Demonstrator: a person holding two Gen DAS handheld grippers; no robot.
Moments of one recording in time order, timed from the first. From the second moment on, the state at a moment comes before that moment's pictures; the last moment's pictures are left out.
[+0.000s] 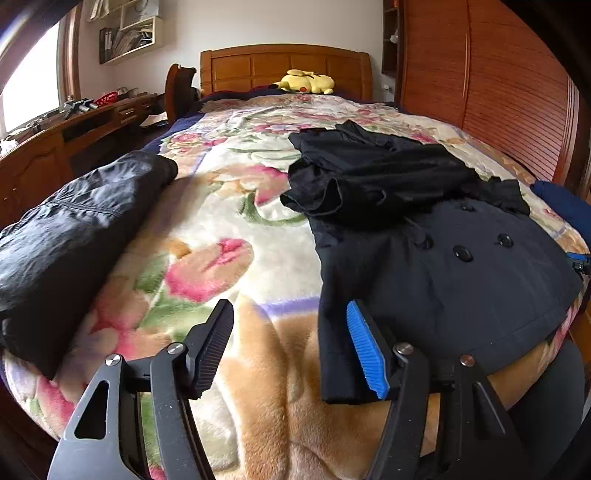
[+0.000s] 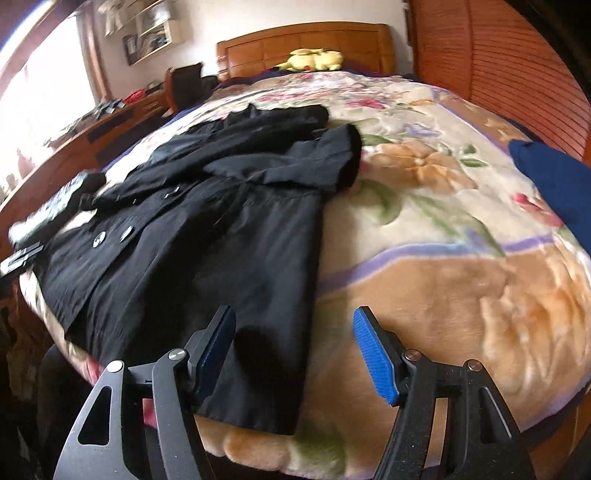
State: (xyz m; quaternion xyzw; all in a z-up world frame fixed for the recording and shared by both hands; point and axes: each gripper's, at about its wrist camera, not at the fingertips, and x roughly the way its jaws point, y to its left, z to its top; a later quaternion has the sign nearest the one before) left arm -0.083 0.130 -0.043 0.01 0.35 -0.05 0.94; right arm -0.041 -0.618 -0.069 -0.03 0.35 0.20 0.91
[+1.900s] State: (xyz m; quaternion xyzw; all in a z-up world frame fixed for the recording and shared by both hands) left arm -0.232 0.121 0.162 0.04 0.09 -0.09 0.99; right arm -0.233 -0.672 0.132 -0.07 0.04 0.25 0.97
